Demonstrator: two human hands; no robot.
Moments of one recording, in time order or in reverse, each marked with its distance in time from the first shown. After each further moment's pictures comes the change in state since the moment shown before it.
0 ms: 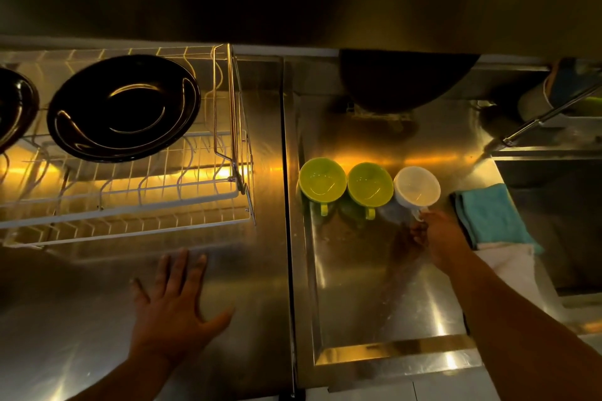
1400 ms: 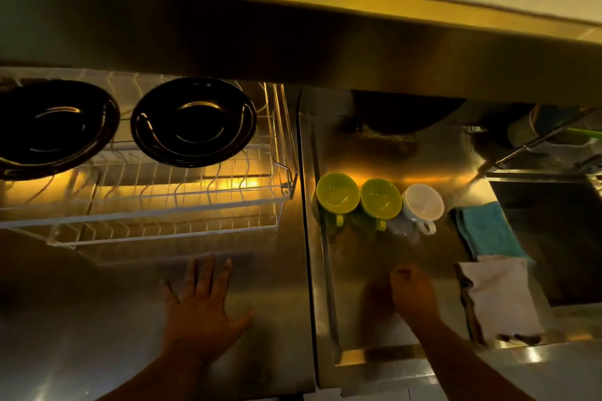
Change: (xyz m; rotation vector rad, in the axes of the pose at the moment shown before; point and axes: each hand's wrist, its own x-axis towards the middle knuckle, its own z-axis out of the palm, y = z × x) left_hand -0.007 0.002 -0.012 -0.047 -0.040 0.000; right_hand -0.149 0.045 0.048 -0.515 0.097 -0.123
